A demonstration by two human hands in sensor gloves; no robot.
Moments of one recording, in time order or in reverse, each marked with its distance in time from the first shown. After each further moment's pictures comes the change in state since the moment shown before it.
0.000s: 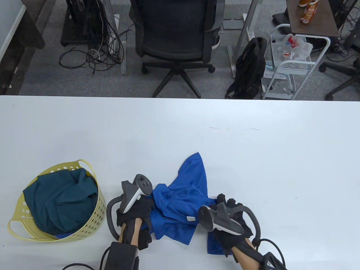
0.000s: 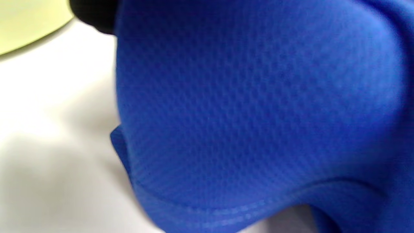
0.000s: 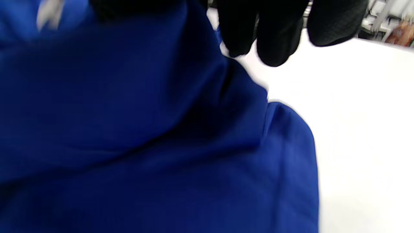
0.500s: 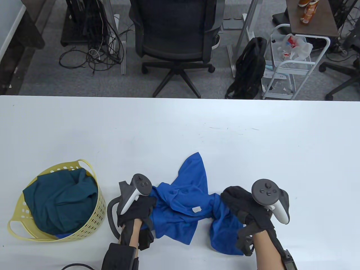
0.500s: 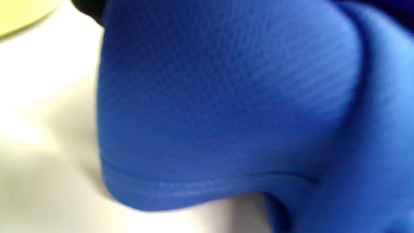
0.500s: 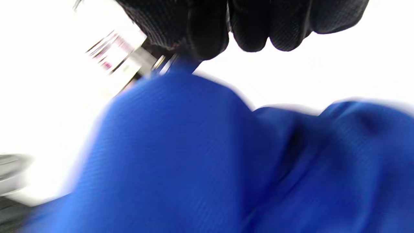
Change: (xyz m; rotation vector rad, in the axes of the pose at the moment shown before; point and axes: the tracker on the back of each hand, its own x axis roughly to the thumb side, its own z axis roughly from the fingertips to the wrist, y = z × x) left_hand 0.006 0.002 0.005 0.013 -0.030 0.006; right_hand -0.072 -0.015 0.006 -0.258 0.234 -0.589
